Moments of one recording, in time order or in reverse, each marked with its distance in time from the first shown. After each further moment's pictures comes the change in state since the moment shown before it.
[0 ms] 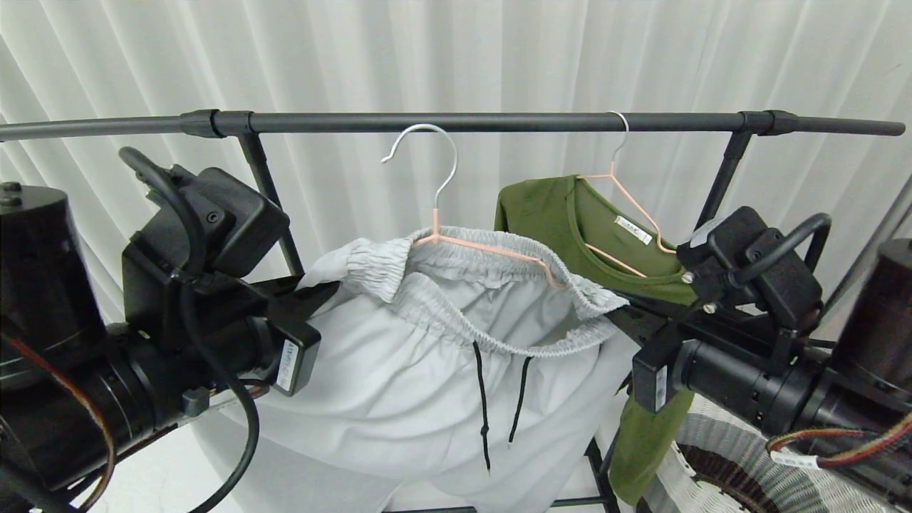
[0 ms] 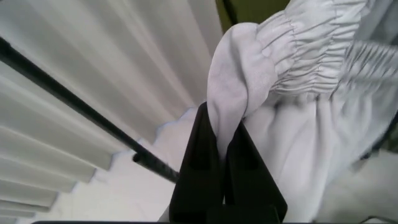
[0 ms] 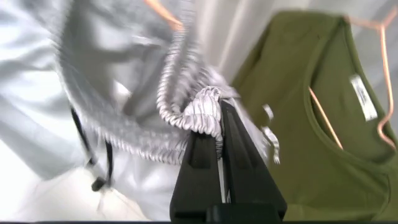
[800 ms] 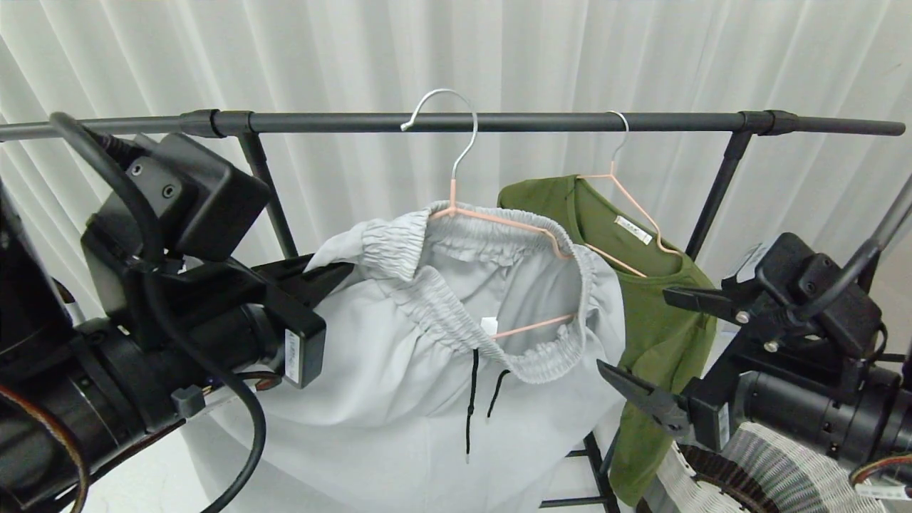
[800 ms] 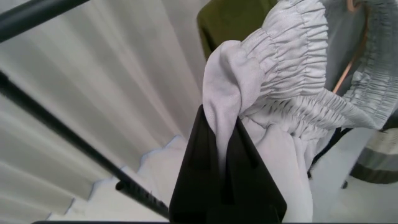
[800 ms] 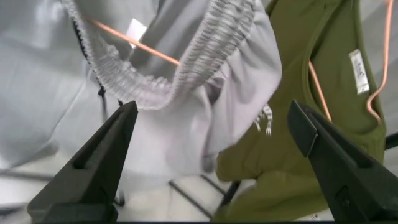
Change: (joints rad) left arm -0.054 -0.014 0.016 -0.120 -0.039 -0.004; right arm -0.056 -0.139 0.016 0.259 0.075 -0.043
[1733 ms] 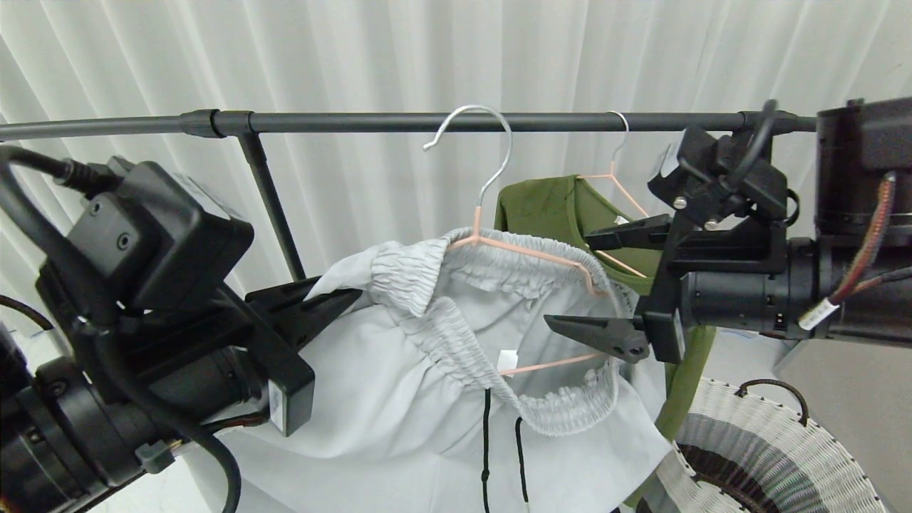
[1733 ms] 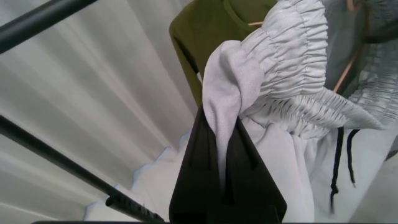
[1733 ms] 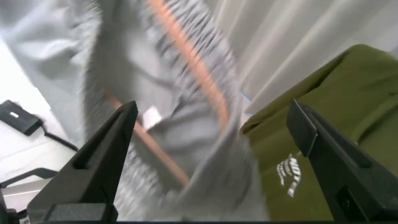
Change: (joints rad) left arm -0.067 -0.054 0.054 -0.005 -0.049 0.059; right arm -0.111 0.180 -0.463 0.372 0.419 -0.116
